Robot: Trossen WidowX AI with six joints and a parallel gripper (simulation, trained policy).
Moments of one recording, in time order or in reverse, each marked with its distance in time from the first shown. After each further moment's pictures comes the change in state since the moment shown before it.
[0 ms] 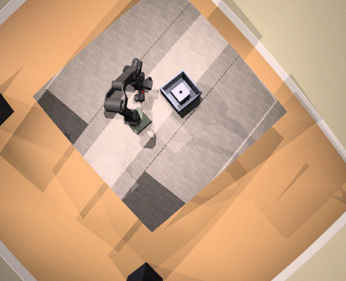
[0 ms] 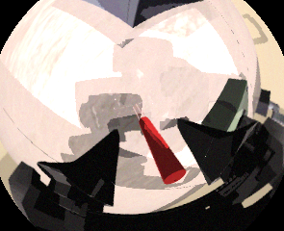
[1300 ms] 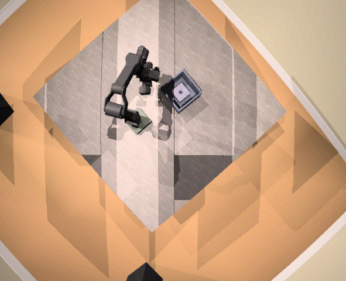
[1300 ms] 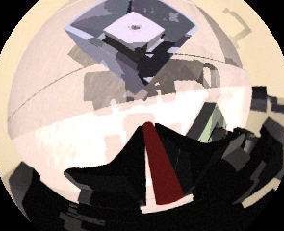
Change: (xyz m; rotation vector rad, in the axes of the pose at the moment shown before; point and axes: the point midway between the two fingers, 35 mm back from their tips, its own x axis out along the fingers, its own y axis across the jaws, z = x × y) arm -0.087 0.003 0.070 0.088 -0.185 -0.010
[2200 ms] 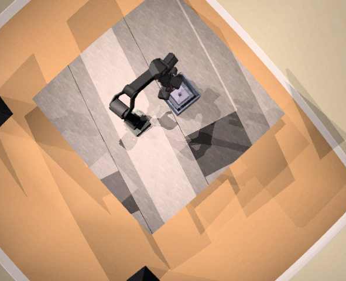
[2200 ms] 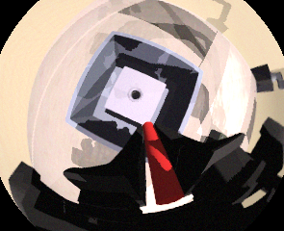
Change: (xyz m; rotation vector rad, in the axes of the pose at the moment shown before) arm 0.016 -0.014 0.132 0.253 -0.096 0.011
